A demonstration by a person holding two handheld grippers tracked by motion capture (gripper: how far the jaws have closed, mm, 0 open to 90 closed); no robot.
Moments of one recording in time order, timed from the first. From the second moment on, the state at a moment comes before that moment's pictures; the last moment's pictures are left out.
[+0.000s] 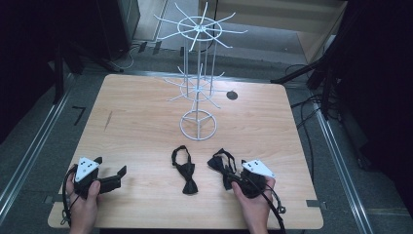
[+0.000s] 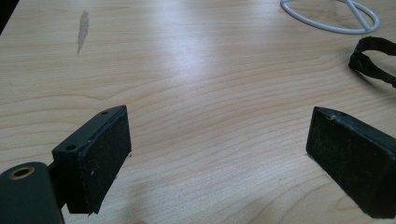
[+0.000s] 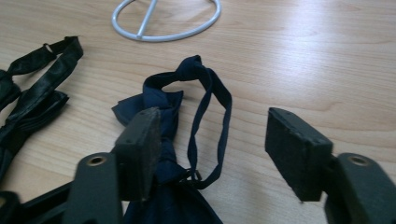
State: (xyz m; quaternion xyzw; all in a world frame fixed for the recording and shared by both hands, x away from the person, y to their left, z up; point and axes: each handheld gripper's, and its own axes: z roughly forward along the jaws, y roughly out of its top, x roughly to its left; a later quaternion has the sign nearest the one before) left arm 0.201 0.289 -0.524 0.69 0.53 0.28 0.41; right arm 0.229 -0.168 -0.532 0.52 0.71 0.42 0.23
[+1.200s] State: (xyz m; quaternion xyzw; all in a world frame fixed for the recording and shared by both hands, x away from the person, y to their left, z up) left arm 0.201 0.289 -0.524 0.69 0.53 0.28 0.40; right arm 0.224 -0.175 -0.526 0.51 0.69 0.42 0.32
